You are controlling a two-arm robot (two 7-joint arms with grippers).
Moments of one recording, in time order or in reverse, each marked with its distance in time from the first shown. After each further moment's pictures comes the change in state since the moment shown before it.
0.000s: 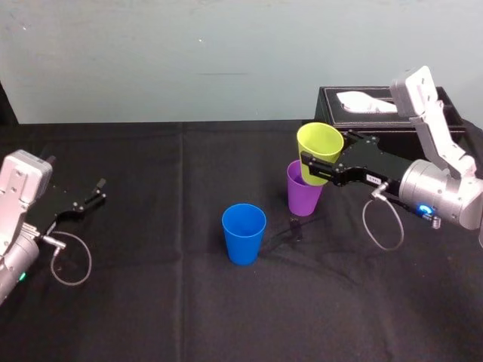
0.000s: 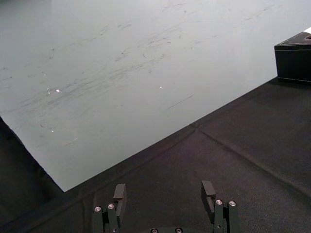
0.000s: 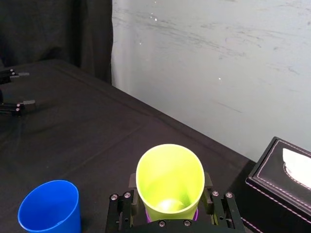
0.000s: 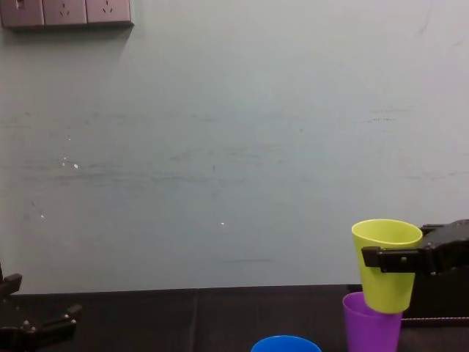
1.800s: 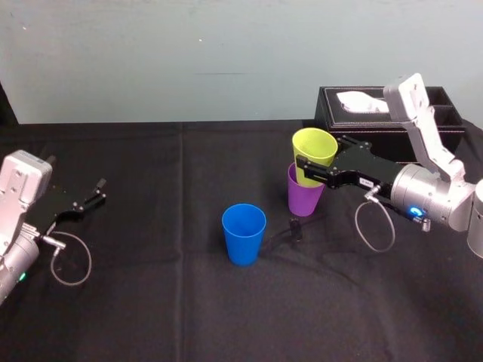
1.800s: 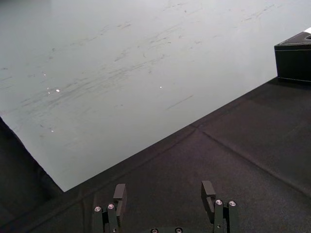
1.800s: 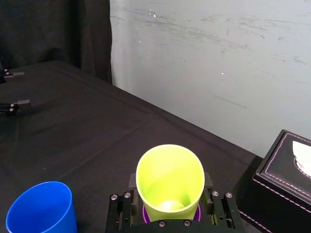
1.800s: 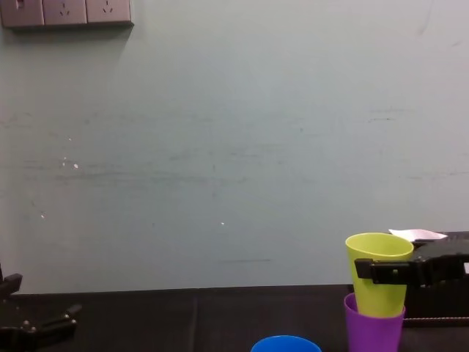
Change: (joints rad) left arm 0.000 0.000 0.000 0.000 0.000 0.000 0.000; right arm 0.030 -0.050 -0.004 0.103 -0.005 -0.036 0.033
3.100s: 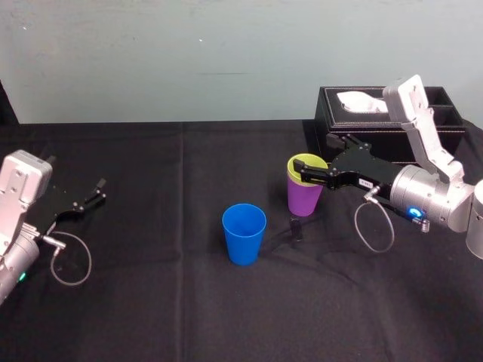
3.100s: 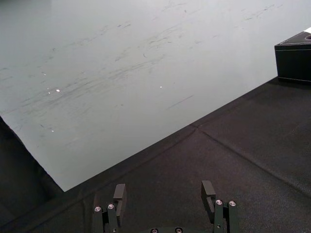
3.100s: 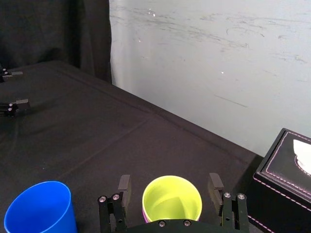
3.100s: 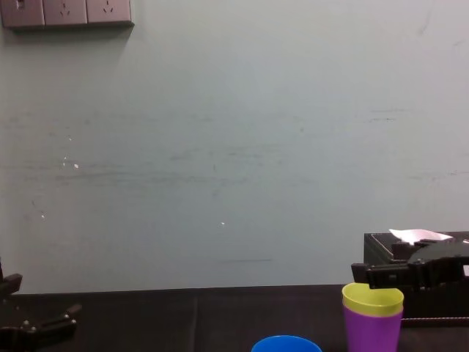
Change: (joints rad) left arm 0.000 0.000 0.000 0.000 0.000 0.000 0.000; right arm 0.000 -0.003 -0.001 0.008 0.000 -0.004 -0.002
